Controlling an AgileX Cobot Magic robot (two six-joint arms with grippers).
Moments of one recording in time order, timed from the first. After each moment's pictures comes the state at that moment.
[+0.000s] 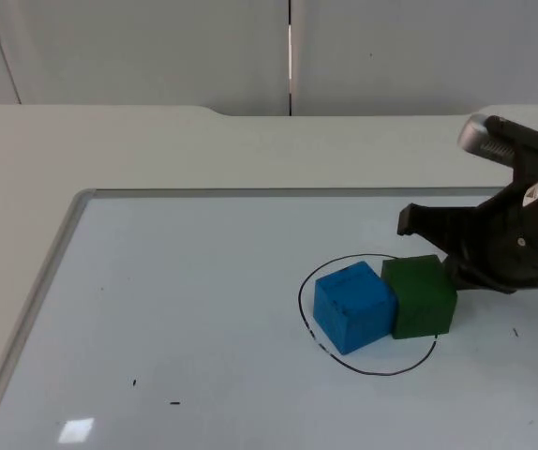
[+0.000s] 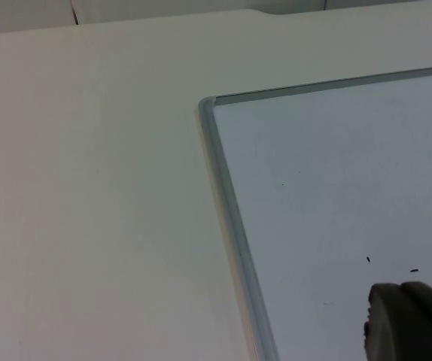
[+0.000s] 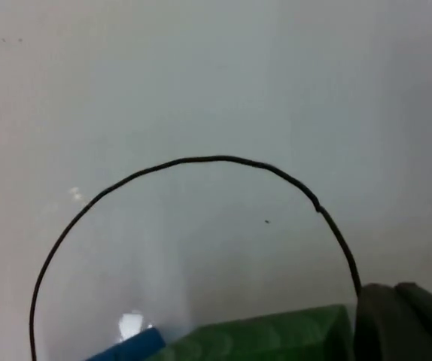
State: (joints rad) right arm 0.44 1.93 -0.87 0.30 0.03 0.31; left arm -0.20 0.00 -0.50 -0.01 1.09 -0.02
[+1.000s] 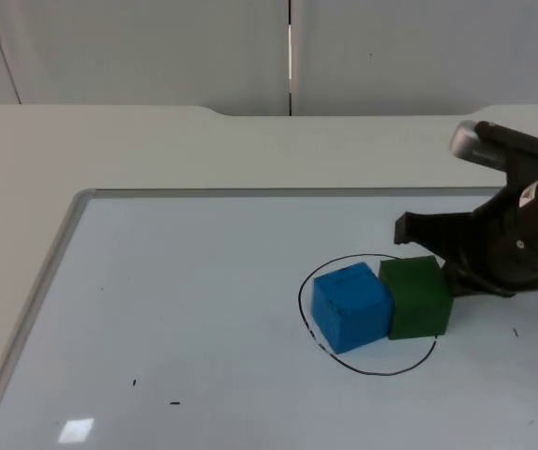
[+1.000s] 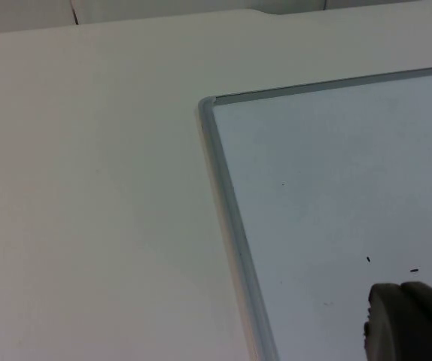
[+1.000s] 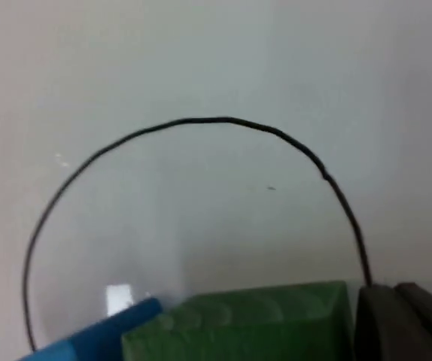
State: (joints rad) right arm 0.44 1.93 -0.88 0.30 0.09 0.28; left arm -0.20 0.00 -0.50 -0.01 1.09 -0.02
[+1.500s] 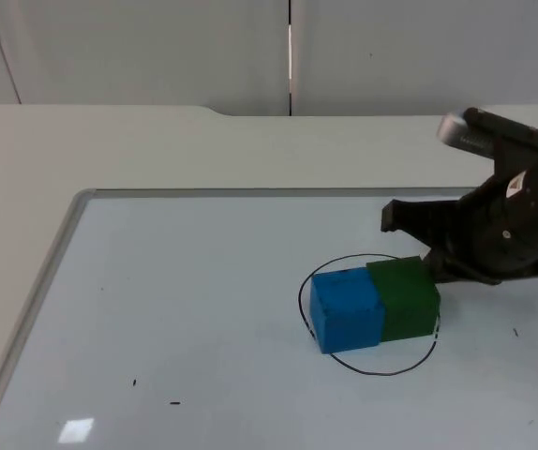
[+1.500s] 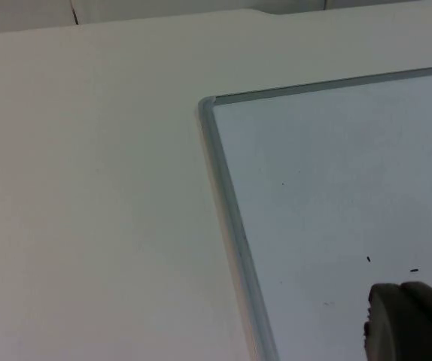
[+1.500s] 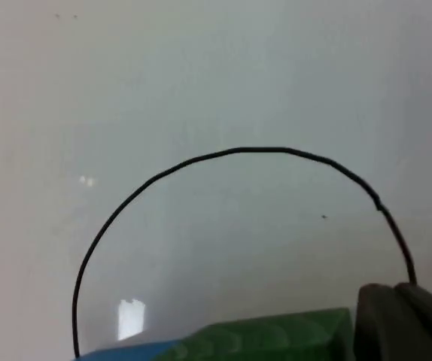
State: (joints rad) right arm 0.46 1.92 -0.90 0.28 0.05 0.29; left arm -0.20 0.00 -0.50 -0.01 1.09 -0.02
